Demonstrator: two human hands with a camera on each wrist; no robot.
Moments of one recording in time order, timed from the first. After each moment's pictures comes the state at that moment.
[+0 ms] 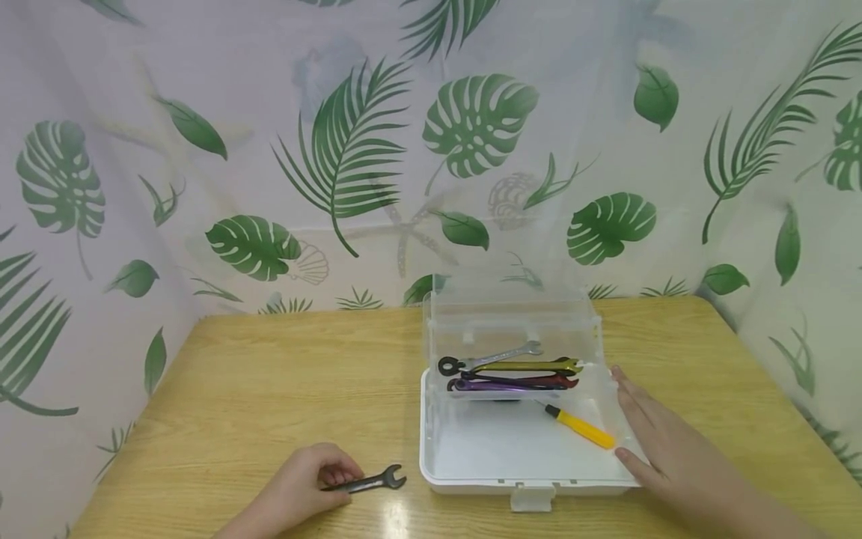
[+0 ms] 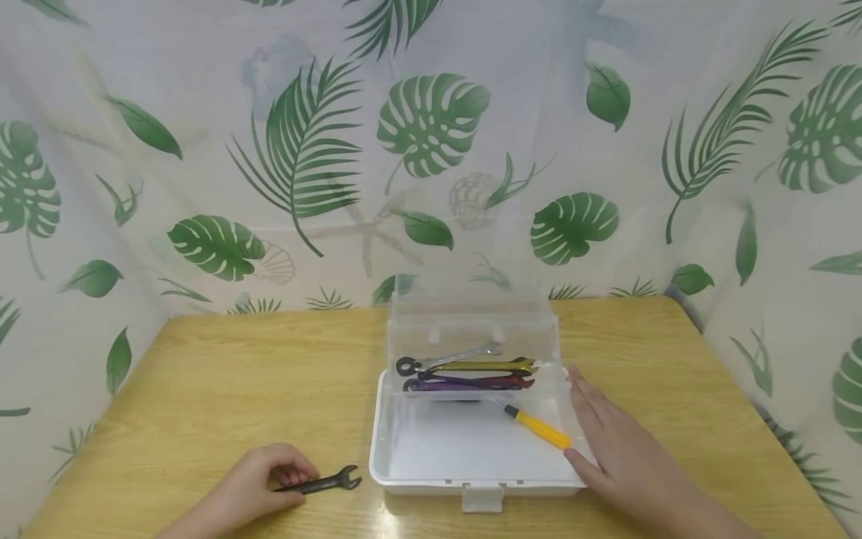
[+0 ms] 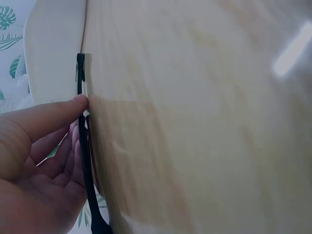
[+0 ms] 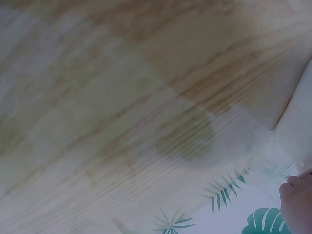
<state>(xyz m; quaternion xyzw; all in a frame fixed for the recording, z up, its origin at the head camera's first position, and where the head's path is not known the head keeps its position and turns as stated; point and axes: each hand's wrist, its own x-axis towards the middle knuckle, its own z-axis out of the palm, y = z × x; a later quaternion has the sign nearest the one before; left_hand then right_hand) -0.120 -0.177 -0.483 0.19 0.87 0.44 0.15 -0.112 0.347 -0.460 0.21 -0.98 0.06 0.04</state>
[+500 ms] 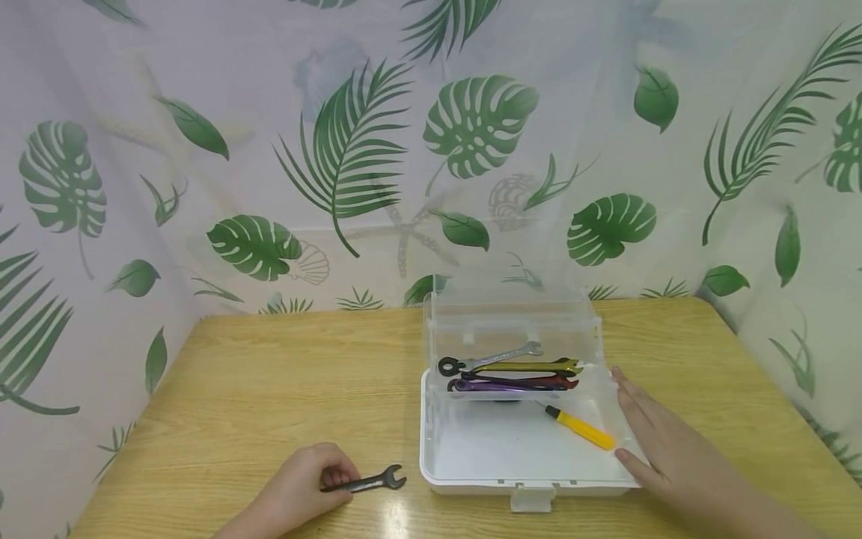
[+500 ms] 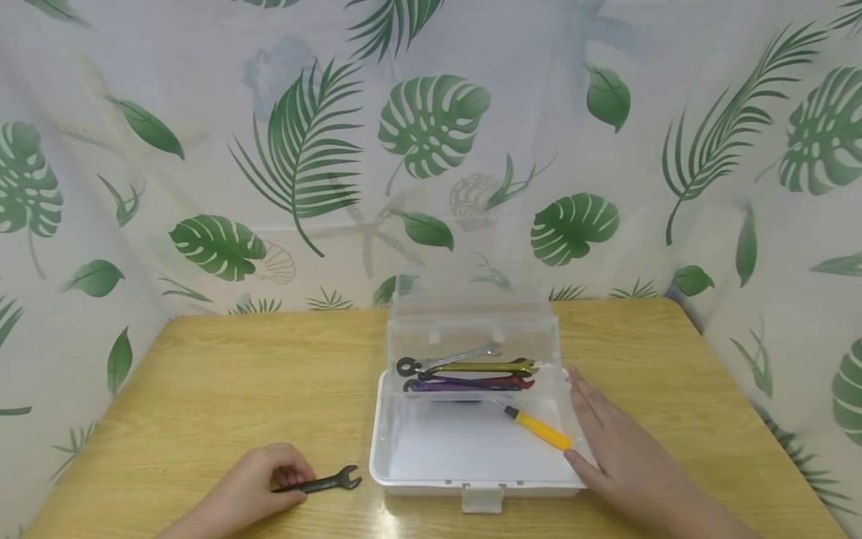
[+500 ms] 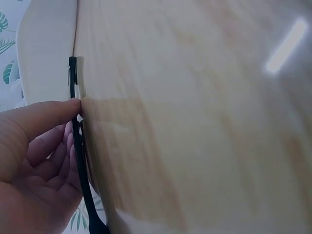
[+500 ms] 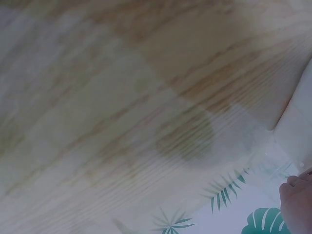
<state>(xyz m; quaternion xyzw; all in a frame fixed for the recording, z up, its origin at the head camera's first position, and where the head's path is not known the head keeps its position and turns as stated) -0.118 -0.174 -0.484 0.21 0.90 0.37 0.11 -0.112 0.347 -0.459 0.19 -0.98 0.07 0.02</state>
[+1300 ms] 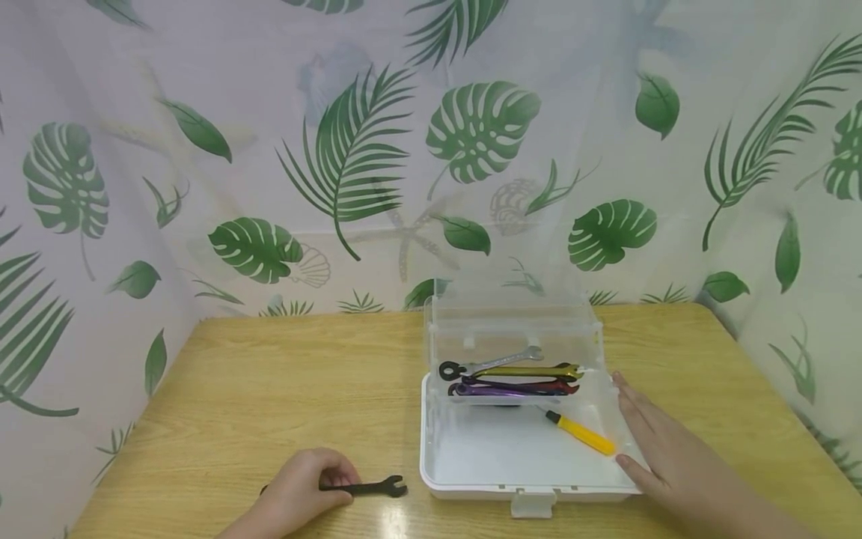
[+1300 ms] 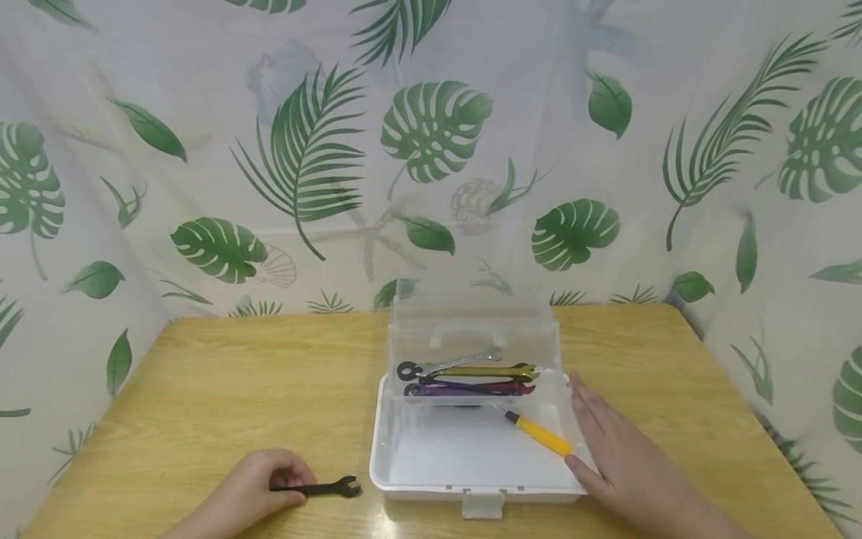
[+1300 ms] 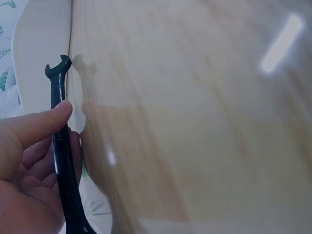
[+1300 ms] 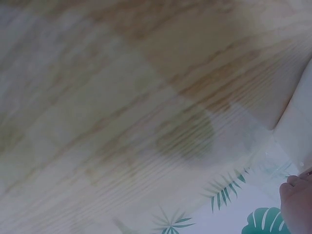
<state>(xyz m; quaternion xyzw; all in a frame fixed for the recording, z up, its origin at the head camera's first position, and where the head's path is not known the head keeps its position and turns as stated) -0.118 -0.173 -0.481 0.19 0.89 0.40 0.13 -0.112 0.351 -0.464 0.23 -0.97 0.06 0.07</state>
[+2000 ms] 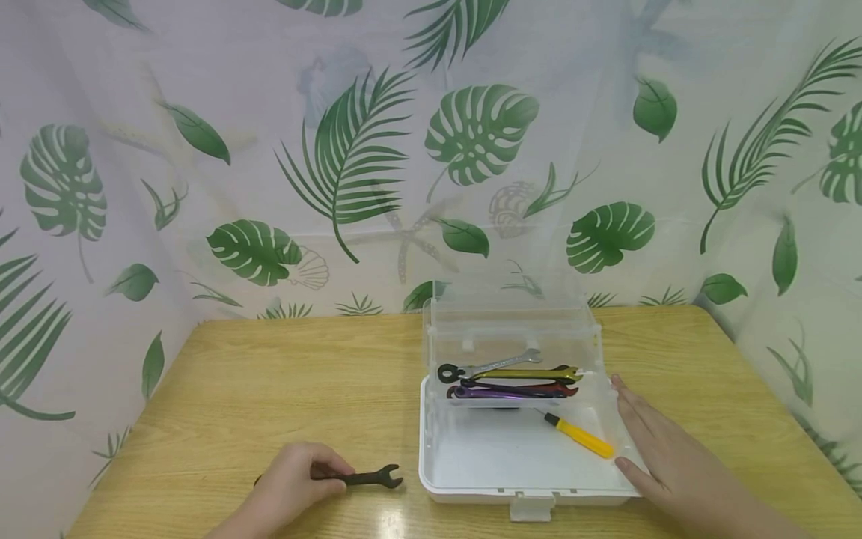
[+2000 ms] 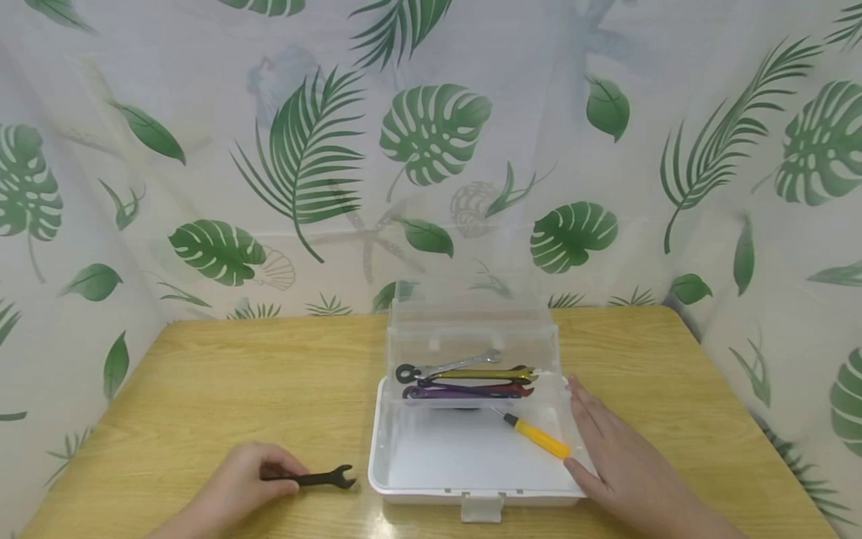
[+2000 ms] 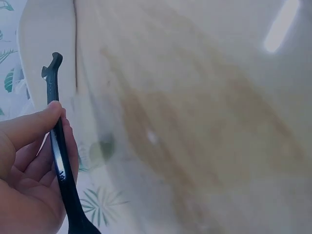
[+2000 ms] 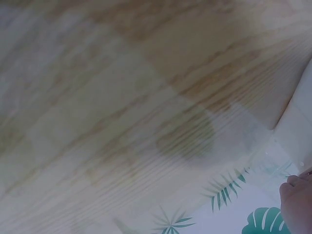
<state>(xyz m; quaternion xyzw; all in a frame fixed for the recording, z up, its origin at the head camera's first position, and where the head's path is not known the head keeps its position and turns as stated) -0.125 -0.176 -0.465 0.16 0.87 0.44 0.13 -0.112 0.350 -0.464 0.26 -0.96 0.06 0.12</state>
